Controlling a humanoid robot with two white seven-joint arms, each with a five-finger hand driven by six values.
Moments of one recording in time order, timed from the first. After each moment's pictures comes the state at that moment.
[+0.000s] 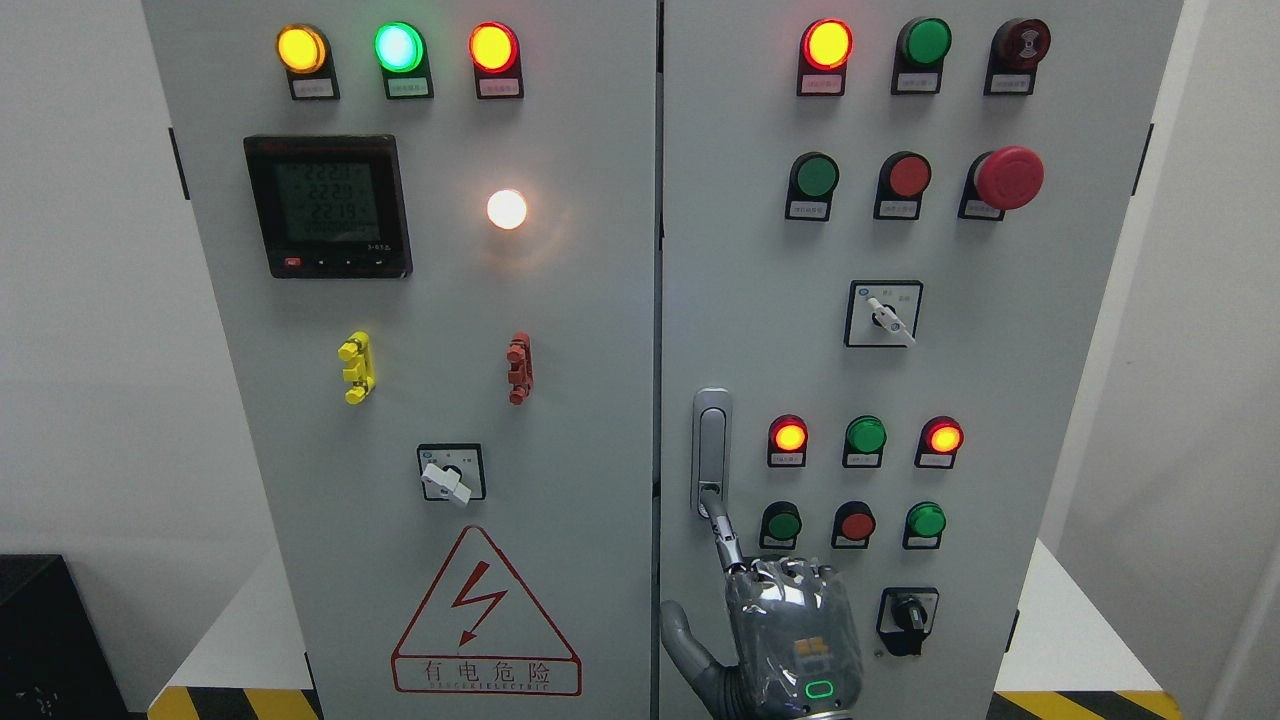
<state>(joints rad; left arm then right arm) -0.07 -0.11 0.00 0.00 0.08 -0.07 -0.06 -0.25 0.14 0.31 -1.77 1.52 0.13 -0.10</state>
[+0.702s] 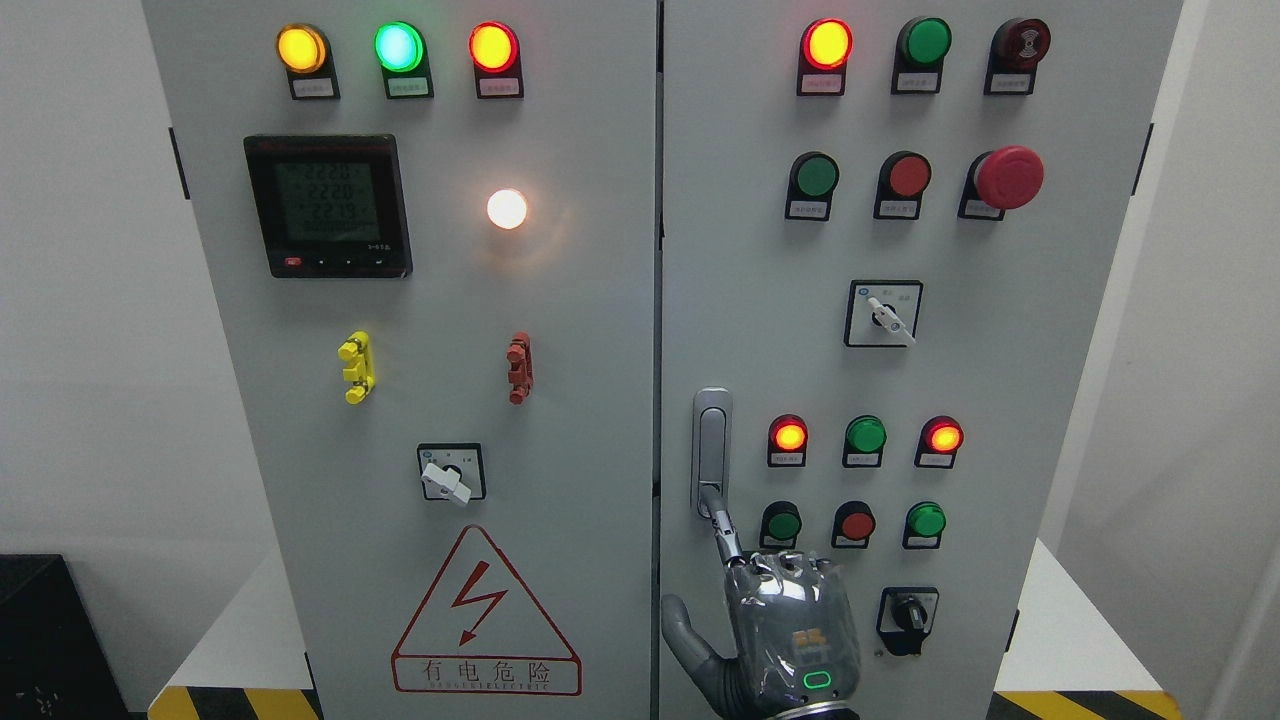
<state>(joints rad) -0.07 -0.11 0.00 0.00 0.08 -0.07 -0.06 -0.27 0.14 0.30 -1.75 1.52 0.13 -0.10</state>
